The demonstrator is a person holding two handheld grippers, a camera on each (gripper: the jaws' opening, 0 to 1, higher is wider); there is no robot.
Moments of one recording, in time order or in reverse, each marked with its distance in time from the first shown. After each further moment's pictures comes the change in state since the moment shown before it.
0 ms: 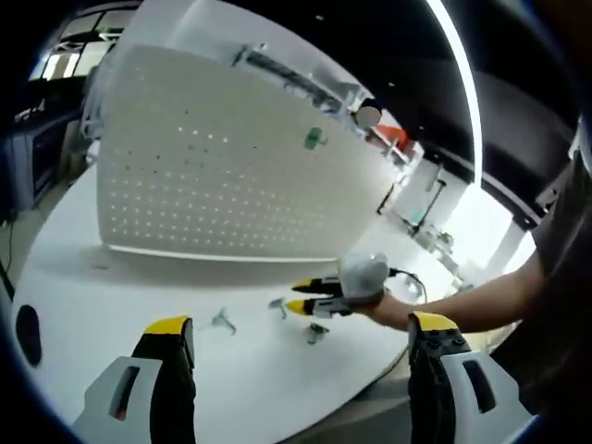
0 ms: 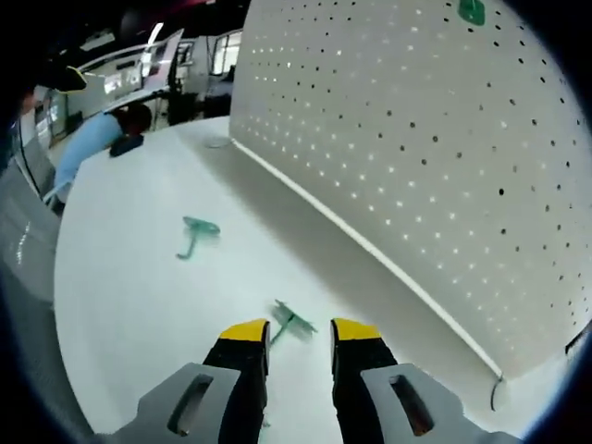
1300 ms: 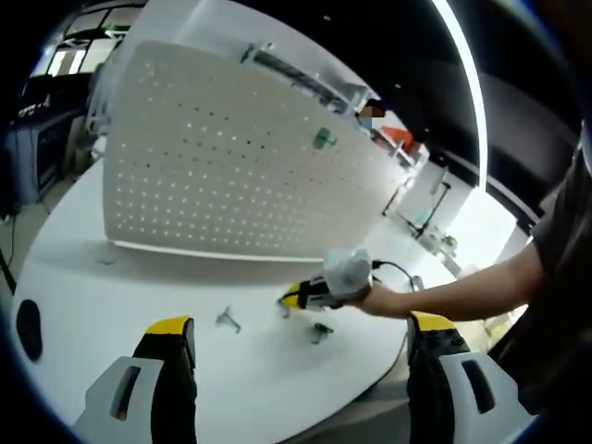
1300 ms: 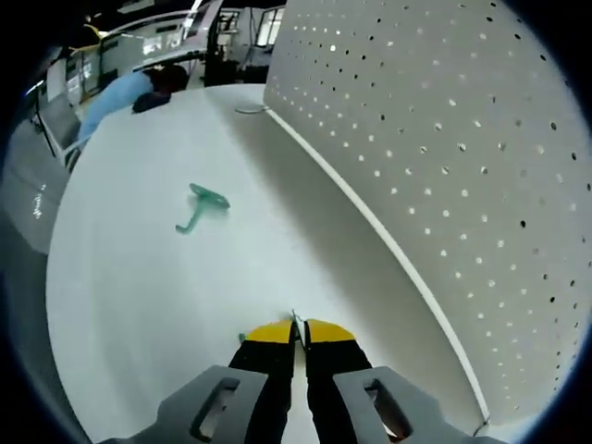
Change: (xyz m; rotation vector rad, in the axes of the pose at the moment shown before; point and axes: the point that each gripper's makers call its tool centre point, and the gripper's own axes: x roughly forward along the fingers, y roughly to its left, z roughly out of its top) left arm -0.001 0.003 0.000 -0.017 -0.002 0.019; right arm 0.025 0.006 -0.006 -0.166 0.101 0.108
